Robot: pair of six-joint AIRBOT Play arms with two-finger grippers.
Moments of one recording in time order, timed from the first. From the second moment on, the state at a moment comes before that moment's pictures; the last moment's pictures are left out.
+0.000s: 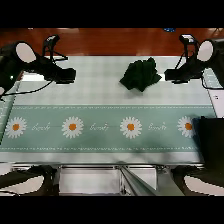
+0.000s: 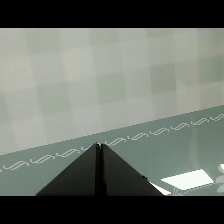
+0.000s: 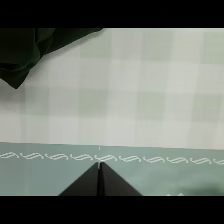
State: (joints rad) left arm -0.18 -1.39 1.37 1.30 -1.17 -1.57; right arm 0.14 -1.38 1.43 -1.66 1.30 1.72
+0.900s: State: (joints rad) left arm -0.18 -1.44 1.37 1.33 -1.19 -1.60; right arm 0.14 -1.41 1.43 -1.68 0.95 1.71
